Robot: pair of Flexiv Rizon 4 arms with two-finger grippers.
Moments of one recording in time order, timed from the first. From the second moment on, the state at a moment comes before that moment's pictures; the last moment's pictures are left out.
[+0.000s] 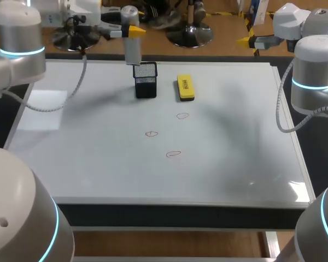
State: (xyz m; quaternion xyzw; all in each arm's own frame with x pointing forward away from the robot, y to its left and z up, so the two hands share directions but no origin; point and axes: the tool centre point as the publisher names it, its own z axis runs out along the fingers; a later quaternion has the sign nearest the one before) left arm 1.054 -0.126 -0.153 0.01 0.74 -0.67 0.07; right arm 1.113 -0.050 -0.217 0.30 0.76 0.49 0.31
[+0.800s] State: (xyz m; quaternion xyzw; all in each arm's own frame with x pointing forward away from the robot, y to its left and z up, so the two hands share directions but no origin) left arm 1.013 -0.027 -0.167 -0.09 0.75 -0.64 0.13; right arm 1.113 -0.050 -0.217 0.30 0.76 0.49 0.31
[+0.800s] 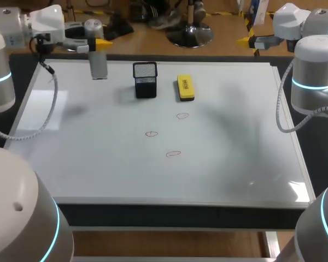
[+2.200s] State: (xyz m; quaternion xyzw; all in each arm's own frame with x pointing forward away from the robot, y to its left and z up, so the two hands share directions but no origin) left arm 1.001 0.052 -0.227 -0.17 0.73 -0.62 0.21; right arm 1.113 -0.050 -0.217 0.30 0.76 0.49 0.31
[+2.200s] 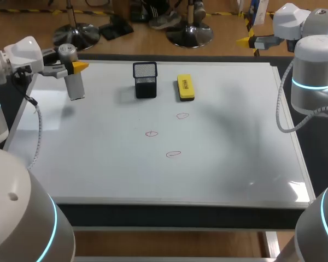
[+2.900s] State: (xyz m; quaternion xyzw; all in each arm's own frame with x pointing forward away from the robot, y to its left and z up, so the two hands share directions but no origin) left arm 1.002 0.052 -0.227 -0.17 0.73 -0.62 0.21; right arm 1.112 -0.049 -0.217 0.30 0.76 0.49 0.31
